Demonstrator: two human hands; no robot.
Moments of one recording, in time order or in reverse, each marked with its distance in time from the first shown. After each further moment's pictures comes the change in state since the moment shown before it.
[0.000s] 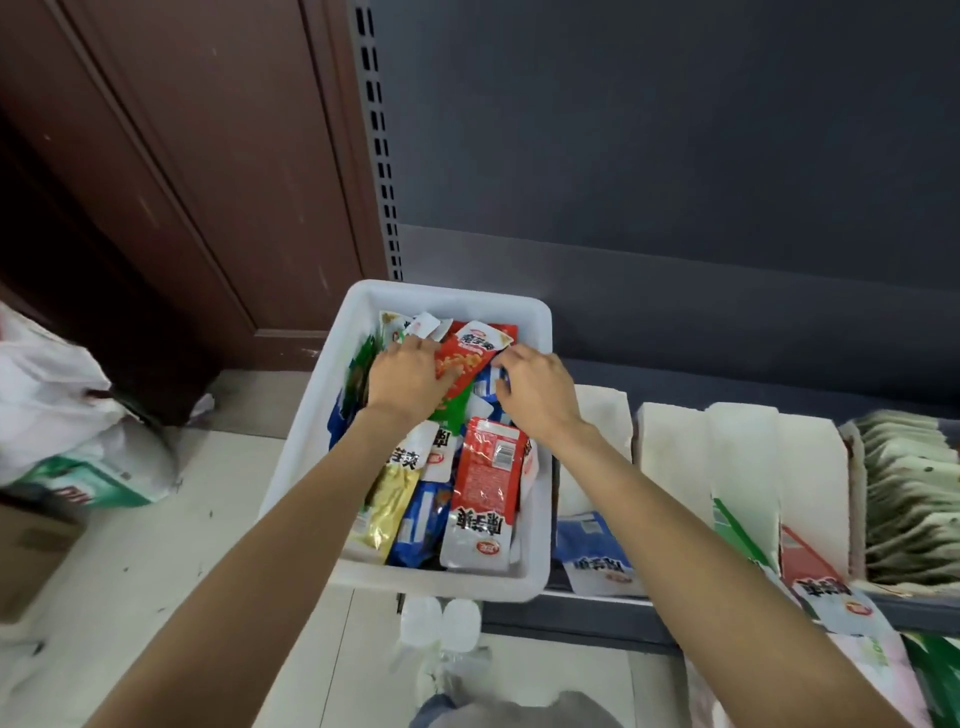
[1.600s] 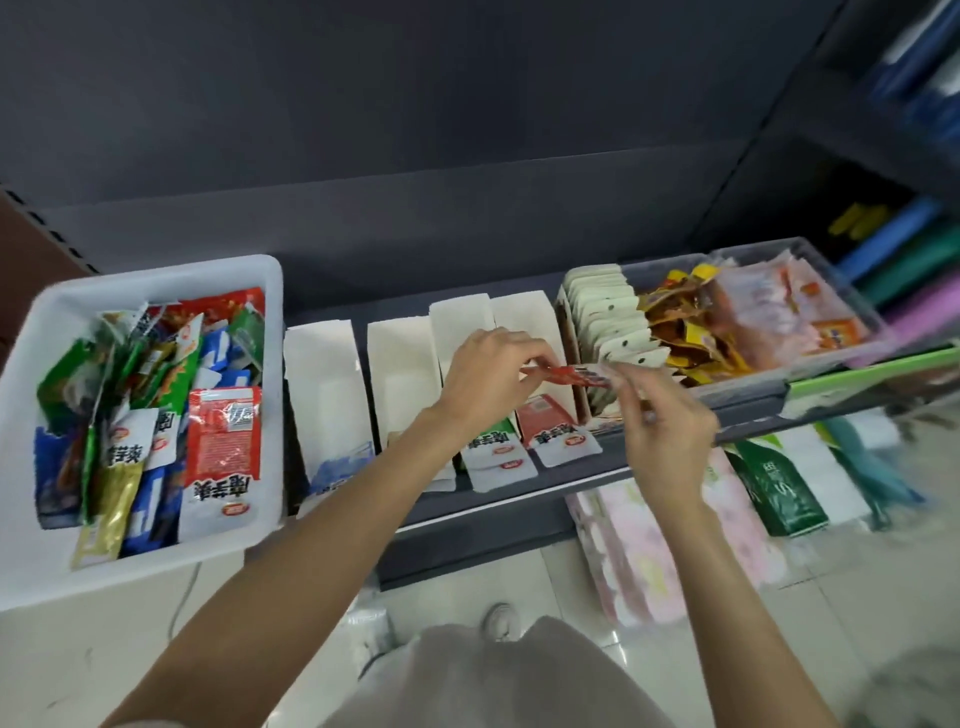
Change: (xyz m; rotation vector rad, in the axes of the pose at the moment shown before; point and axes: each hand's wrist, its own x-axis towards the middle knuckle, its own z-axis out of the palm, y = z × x) left_hand -0.110 0.337 0.043 -0.410 0.054 0.785; right_hand -0.307 0.220 -0.097 0.185 0.819 0.331
